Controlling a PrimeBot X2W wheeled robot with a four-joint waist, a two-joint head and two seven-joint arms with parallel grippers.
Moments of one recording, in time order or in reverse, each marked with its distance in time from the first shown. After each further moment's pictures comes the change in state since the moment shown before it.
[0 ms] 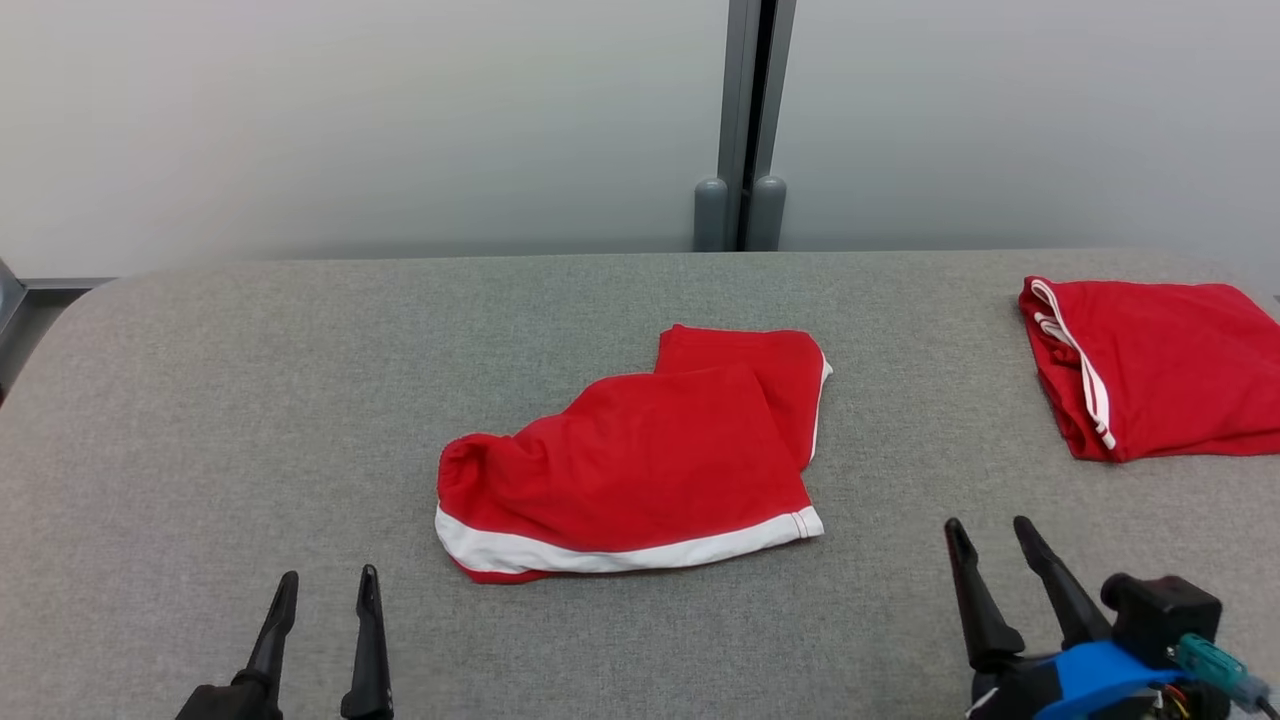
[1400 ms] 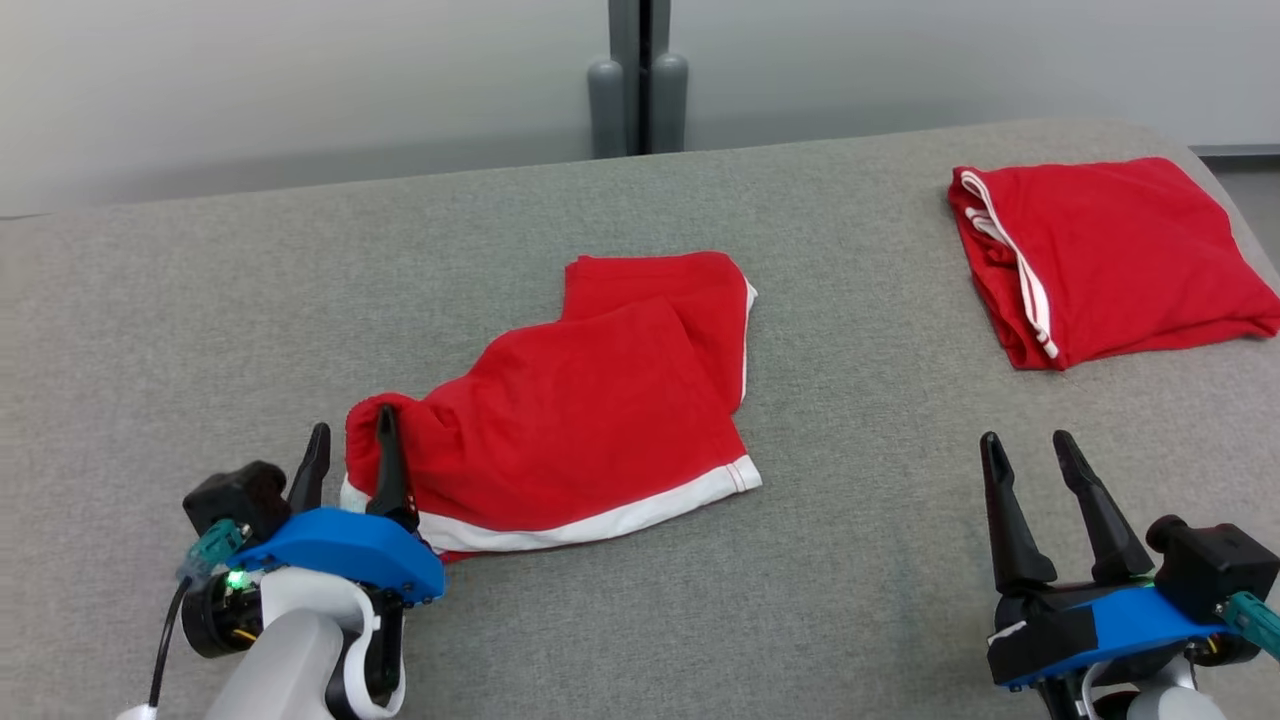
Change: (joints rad) left arm -0.486 0.060 -0.280 0.379 -0.490 0.160 0.037; right arm -0.097 0.000 -0.024 -0.023 -0.008 0.000 -0.077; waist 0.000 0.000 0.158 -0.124
